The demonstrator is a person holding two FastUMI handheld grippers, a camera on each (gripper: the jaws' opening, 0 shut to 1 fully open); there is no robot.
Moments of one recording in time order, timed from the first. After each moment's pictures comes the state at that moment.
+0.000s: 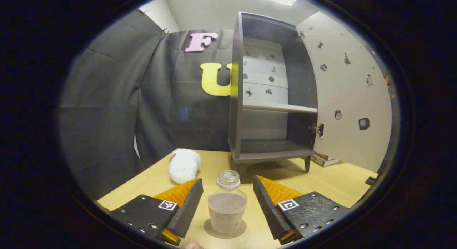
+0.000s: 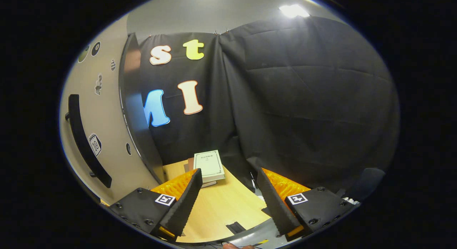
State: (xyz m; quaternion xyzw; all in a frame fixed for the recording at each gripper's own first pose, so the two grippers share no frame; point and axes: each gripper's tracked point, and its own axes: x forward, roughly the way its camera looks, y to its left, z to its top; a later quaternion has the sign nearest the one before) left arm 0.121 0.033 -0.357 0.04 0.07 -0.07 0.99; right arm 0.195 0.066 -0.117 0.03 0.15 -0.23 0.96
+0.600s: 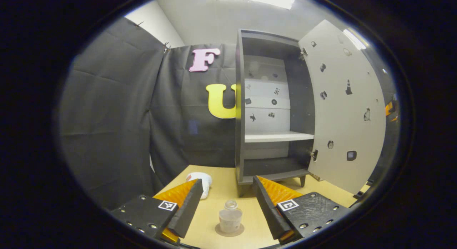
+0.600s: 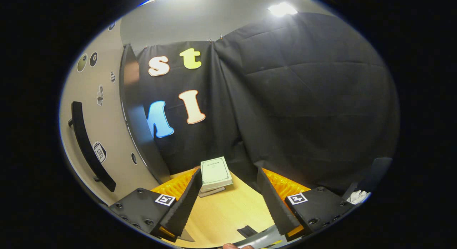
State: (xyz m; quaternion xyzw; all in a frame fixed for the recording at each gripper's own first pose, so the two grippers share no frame) left arm 0.068 0.030 -0.206 0.07 0.03 -0.03 1.00; right arm 0.217 0.072 -0.117 0.06 0.10 -0.21 0.97
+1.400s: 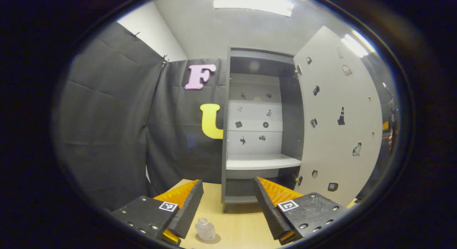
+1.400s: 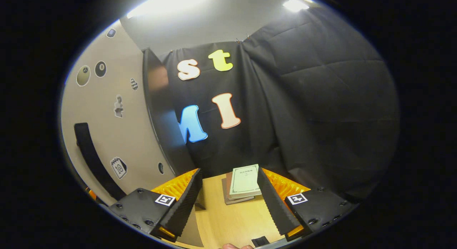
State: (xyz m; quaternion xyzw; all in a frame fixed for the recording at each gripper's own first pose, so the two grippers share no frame) left arm 0.057 -0.070 -0.120 0.03 -0.01 -0.02 1.00; right arm 0.272 0.108 -0.081 0.07 0.09 -0.04 0.99
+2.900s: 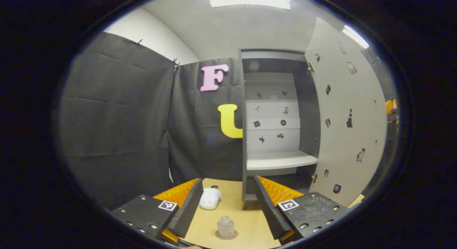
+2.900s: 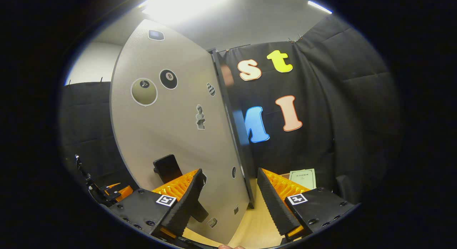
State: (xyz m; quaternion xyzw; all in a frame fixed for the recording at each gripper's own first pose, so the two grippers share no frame) left arm 0.042 -0.021 -0.078 0.08 0.01 0.05 1.00; right arm 0.244 0.278 -0.041 0.05 0.10 0.17 0.98
